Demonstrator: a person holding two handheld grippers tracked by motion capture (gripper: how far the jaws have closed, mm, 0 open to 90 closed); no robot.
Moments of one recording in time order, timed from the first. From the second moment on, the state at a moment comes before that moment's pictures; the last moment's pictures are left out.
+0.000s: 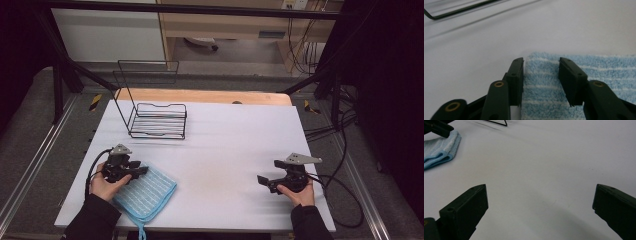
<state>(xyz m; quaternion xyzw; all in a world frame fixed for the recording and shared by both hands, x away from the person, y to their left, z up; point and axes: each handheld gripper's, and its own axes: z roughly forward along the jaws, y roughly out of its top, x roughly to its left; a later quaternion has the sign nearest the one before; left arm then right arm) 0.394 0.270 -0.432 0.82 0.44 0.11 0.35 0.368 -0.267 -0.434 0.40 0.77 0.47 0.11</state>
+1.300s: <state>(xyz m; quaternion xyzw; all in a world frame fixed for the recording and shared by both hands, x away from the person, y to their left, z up) 0.414 0.247 -0.434 0.81 0.42 0.12 0.39 0.368 -0.264 -0.434 0.40 0.77 0.48 0.11</state>
